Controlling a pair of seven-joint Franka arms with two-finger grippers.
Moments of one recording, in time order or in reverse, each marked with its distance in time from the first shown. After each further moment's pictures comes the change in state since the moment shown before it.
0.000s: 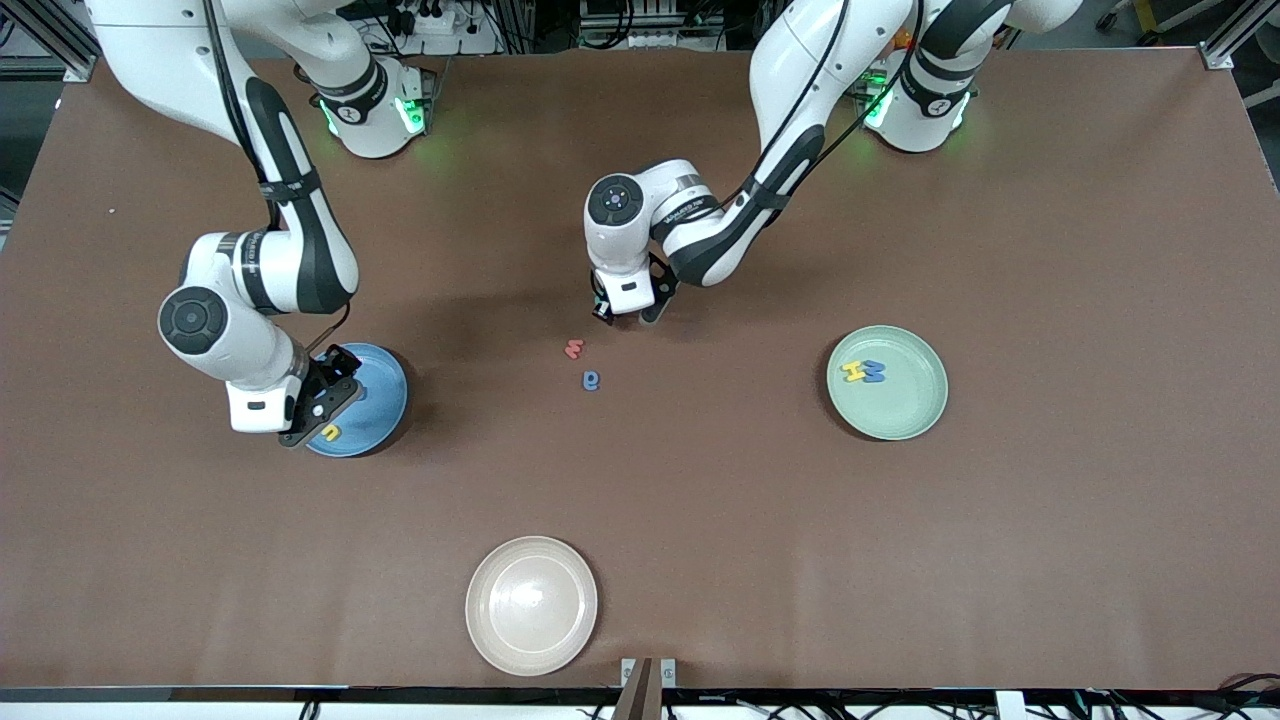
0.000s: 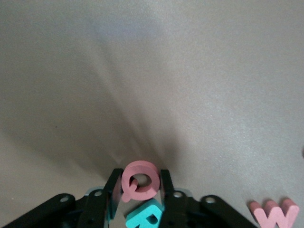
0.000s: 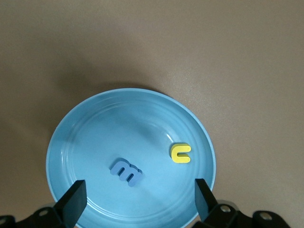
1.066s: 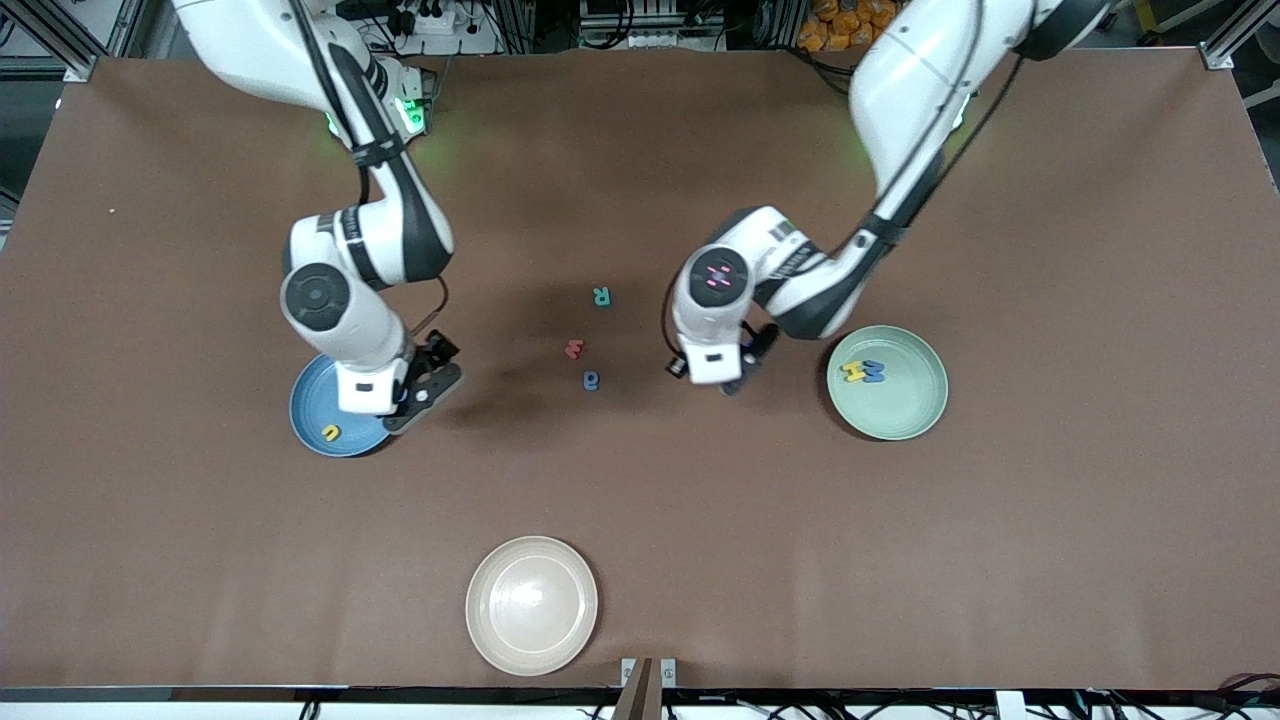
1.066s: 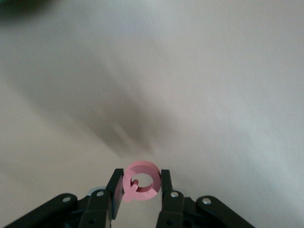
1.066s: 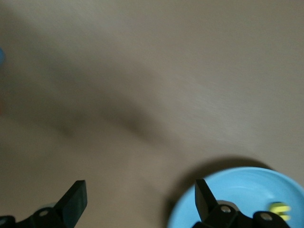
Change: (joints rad) left arm 0.452 -0.127 -0.137 -0.066 0.000 -0.198 0.521; right arm 0.270 0.001 0.030 0.062 0.061 -0.048 0.406
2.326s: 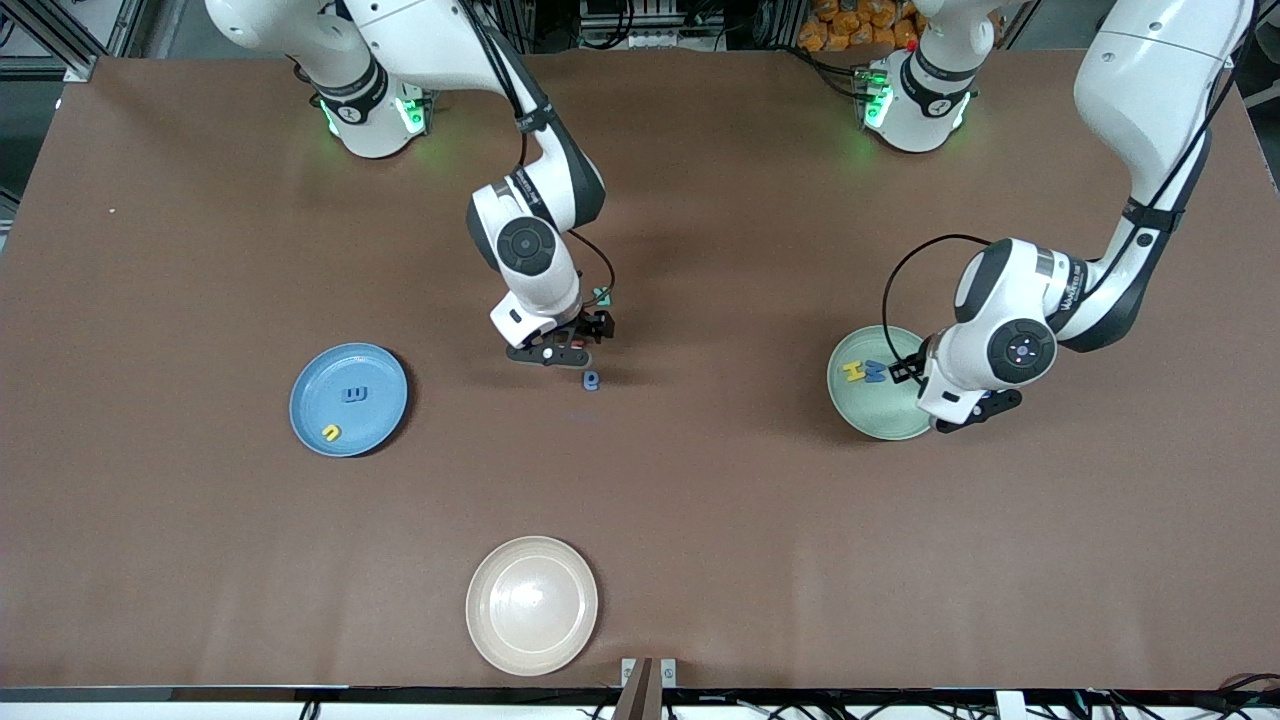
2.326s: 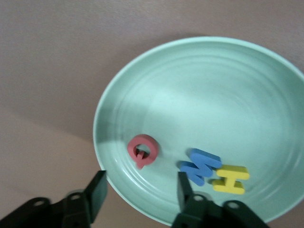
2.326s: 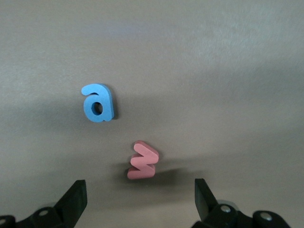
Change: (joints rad) left arm 0.512 -0.166 -0.045 -0.273 0.076 -0.103 0.861; right arm 0.312 0.181 -0.001 0.043 0.270 0.102 0.948
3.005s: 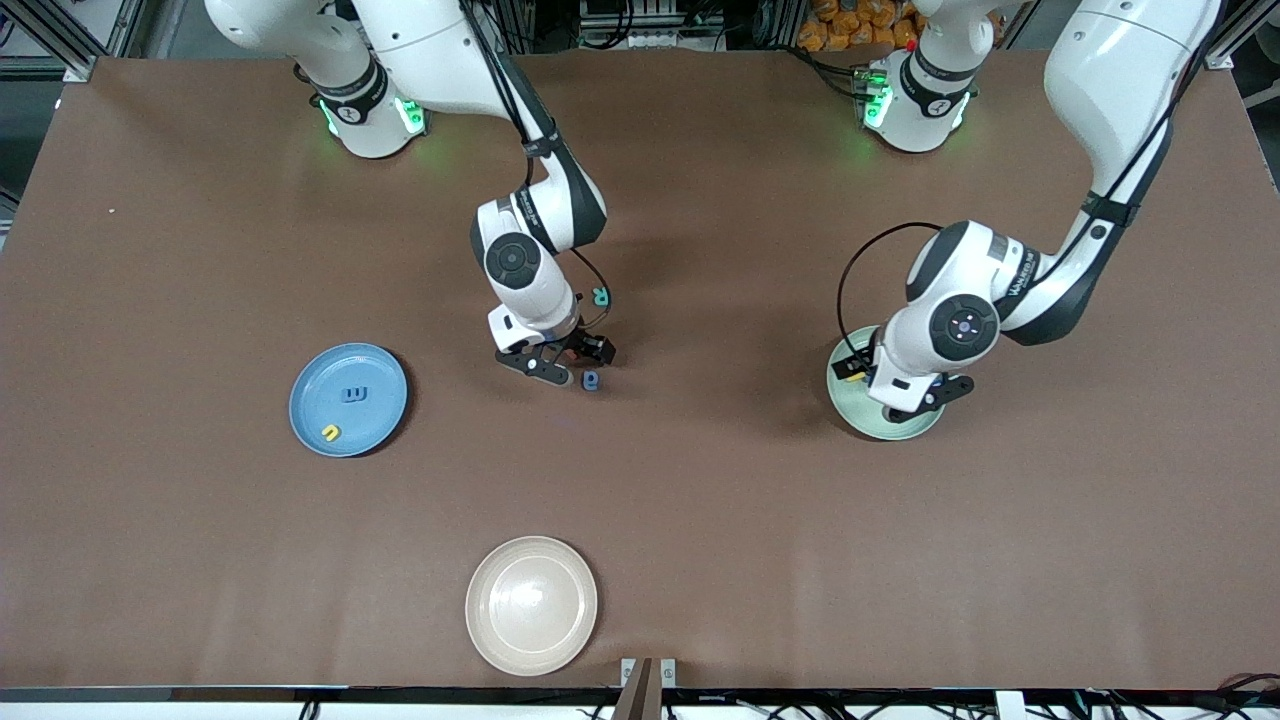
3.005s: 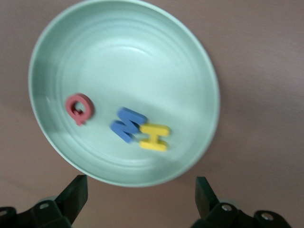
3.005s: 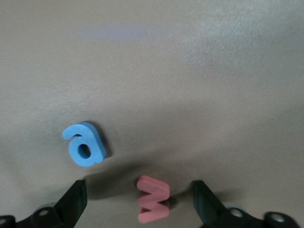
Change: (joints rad) left arm -0.022 -0.004 -0.142 0.019 -0.015 0.010 -0.227; right arm 0.009 0.079 -0.005 0.002 0.100 0.142 0.141
